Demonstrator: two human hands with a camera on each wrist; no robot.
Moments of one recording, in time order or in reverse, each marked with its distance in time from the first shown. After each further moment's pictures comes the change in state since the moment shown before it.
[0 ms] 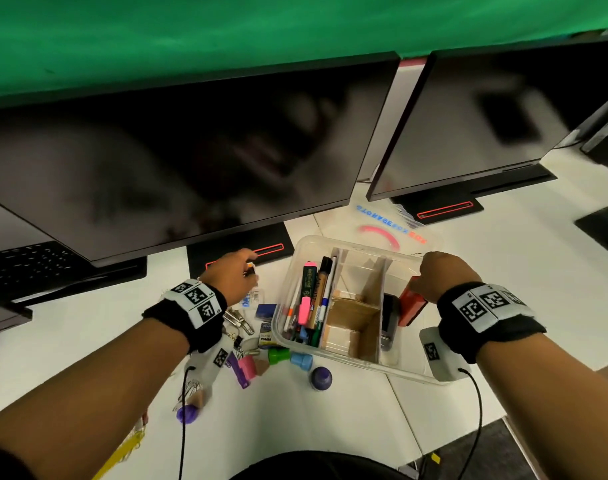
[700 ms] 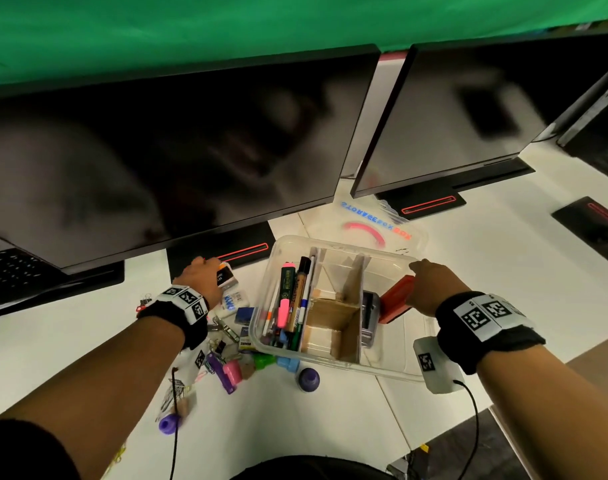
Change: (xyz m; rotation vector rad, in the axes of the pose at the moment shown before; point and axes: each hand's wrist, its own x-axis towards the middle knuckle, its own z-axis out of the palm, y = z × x) left_hand 0.032 -0.036 0.023 0.284 -0.030 -0.127; right_hand -0.016 0.010 0.005 0.036 -0.084 -0.027
